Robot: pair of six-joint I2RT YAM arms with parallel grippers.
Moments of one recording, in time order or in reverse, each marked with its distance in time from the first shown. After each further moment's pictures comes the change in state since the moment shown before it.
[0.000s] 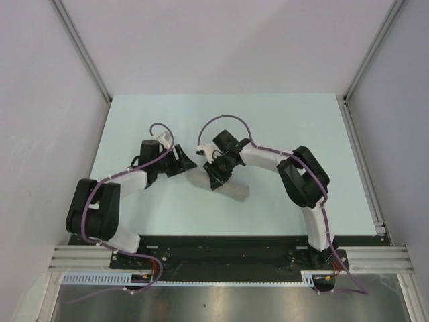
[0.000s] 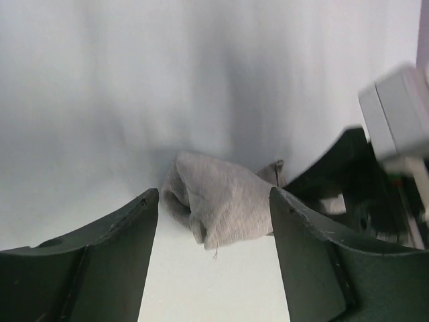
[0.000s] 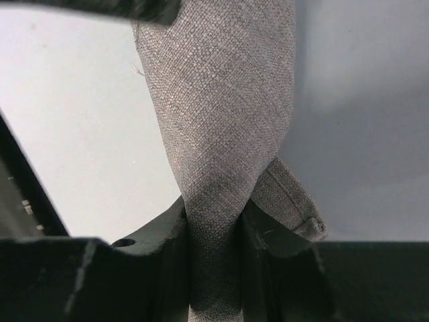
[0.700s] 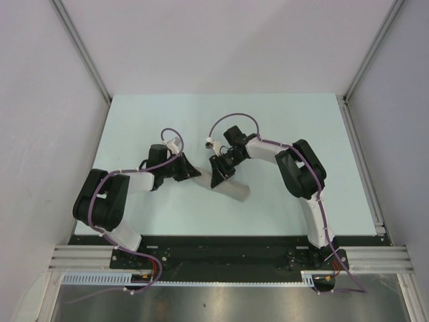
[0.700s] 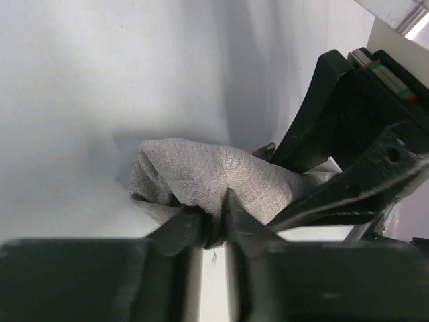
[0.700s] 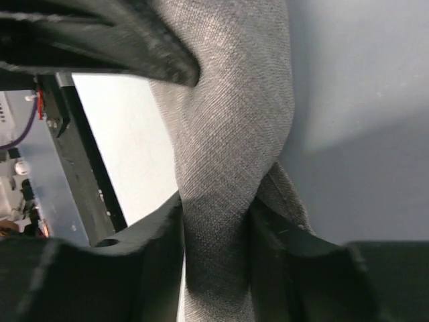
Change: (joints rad) left arm -0.068 0.092 -0.054 0.155 0.092 -0.022; right arm -0.130 0.112 0.046 -0.001 -0.356 0.105
